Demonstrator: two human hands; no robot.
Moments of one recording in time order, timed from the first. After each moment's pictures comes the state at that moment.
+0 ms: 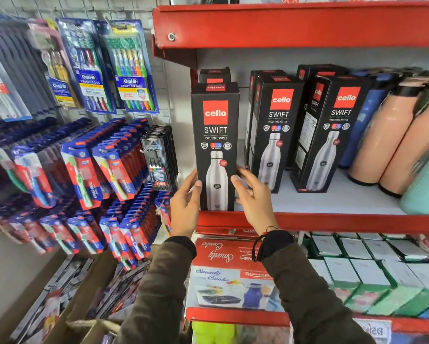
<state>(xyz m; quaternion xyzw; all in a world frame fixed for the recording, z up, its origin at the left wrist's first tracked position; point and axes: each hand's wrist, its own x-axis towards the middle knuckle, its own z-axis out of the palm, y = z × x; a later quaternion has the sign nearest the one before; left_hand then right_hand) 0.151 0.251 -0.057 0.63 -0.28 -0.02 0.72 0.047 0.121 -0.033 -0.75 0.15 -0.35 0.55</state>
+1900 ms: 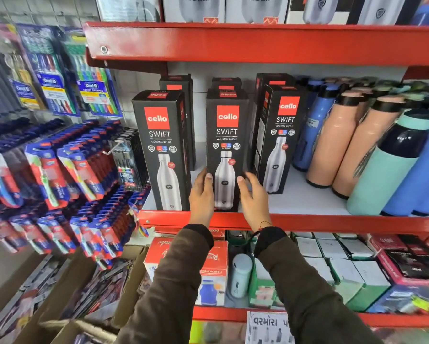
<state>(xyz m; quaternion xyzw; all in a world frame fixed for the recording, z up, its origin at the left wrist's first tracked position) 0.060 0.127 -0.032 0.66 -0.19 -0.08 0.72 -0.014 0.020 -0.050 -0.75 0.23 -0.39 0.49</state>
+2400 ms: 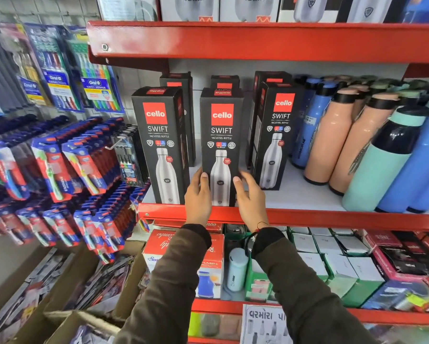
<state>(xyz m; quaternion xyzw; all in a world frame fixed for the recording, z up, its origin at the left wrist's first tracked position) 0.039 0.138 -0.031 0.69 -0.18 -0.04 0.70 -0.035 0.033 -0.047 -0.77 0.21 -0.37 0.48</state>
